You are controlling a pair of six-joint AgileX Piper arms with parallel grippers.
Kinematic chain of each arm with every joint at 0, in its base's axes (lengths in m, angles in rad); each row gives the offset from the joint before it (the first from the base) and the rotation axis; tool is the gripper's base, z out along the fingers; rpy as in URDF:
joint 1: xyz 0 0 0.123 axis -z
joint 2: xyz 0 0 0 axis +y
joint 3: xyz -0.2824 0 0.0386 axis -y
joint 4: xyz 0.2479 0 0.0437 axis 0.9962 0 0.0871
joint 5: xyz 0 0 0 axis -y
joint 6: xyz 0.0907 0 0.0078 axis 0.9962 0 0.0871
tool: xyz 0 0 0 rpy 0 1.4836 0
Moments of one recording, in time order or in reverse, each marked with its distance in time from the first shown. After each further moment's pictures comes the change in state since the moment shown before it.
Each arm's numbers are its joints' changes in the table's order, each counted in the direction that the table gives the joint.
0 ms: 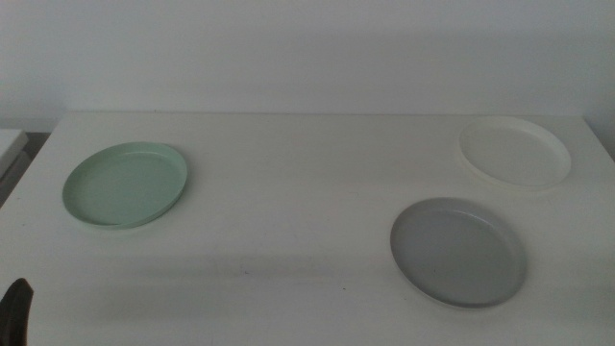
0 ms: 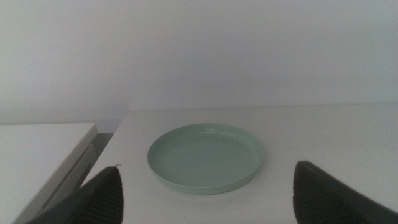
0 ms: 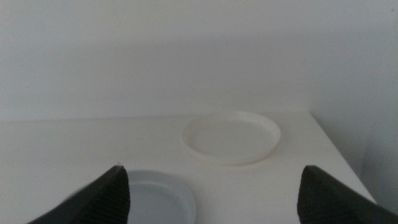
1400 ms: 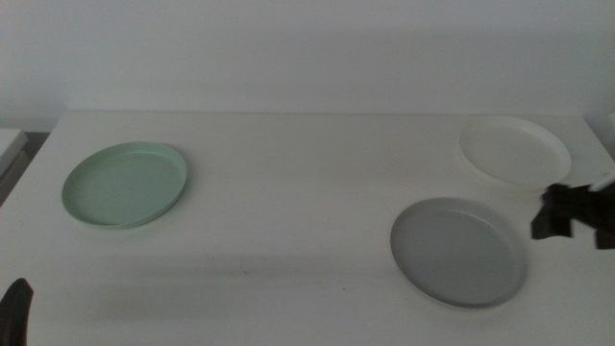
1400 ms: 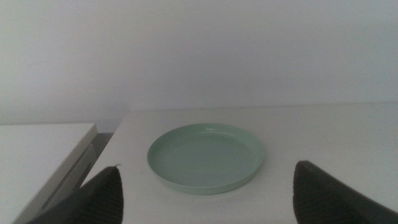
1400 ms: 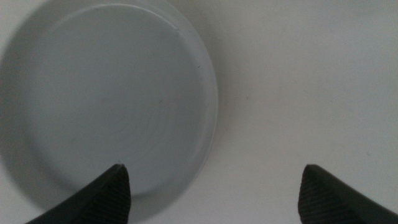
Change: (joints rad) left arm 0.000 0.000 0.000 0.002 0.000 0.000; right arm -0.014 1.403 0.907 0.111 -0.637 0.048
